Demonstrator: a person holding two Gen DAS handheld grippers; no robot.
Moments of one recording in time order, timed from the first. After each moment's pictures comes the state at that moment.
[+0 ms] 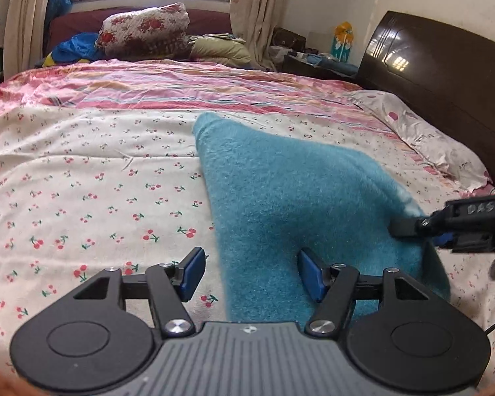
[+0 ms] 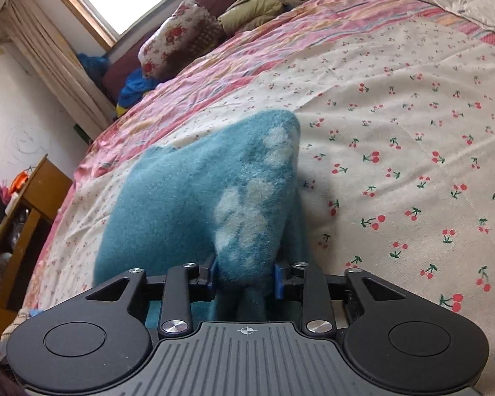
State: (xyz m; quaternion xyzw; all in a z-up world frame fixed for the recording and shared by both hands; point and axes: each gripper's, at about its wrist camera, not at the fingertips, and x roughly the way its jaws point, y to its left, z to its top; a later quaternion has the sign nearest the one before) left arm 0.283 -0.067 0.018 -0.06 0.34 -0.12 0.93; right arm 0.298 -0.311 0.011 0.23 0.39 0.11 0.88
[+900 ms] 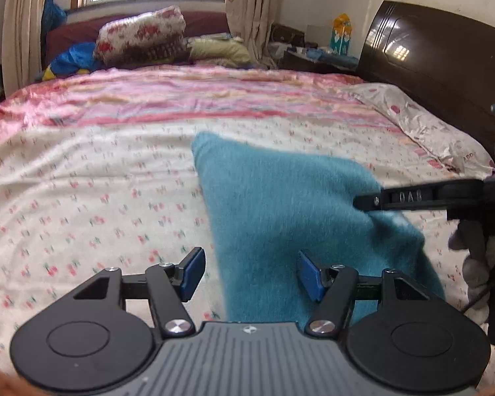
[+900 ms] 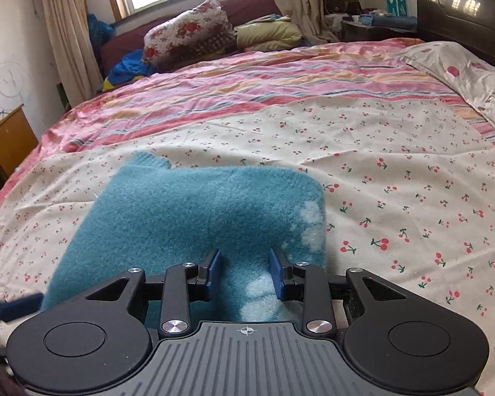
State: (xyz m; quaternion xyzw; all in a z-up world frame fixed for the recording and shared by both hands) left arm 0.288 -0.074 0.048 -0.02 0.34 -0.11 0.93; right arm 0.335 -0.257 0.028 0.06 0.36 0.07 0.93
